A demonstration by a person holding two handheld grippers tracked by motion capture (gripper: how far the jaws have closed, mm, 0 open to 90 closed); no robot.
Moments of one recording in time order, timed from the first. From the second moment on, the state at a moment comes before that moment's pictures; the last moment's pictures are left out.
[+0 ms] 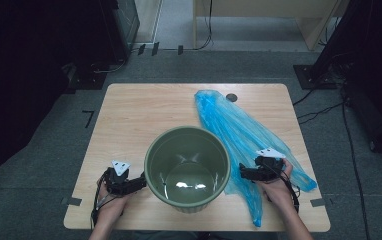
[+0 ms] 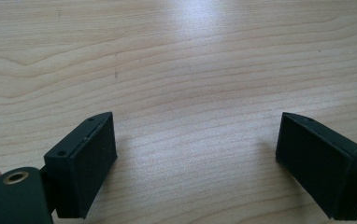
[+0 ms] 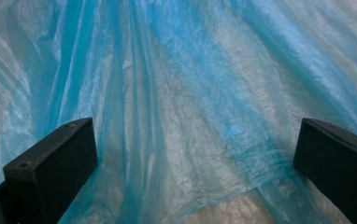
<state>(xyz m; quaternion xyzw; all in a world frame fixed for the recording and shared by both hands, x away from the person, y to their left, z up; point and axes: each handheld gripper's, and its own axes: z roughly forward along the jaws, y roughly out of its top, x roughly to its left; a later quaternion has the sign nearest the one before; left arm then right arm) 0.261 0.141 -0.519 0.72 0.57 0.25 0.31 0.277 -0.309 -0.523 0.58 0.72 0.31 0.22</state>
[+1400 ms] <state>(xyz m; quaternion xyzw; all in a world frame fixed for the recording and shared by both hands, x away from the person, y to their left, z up) 0.262 0.142 -0.519 0.72 0.57 0.25 0.31 0.254 -0.309 -0.505 0.56 0.67 0.39 0.29</state>
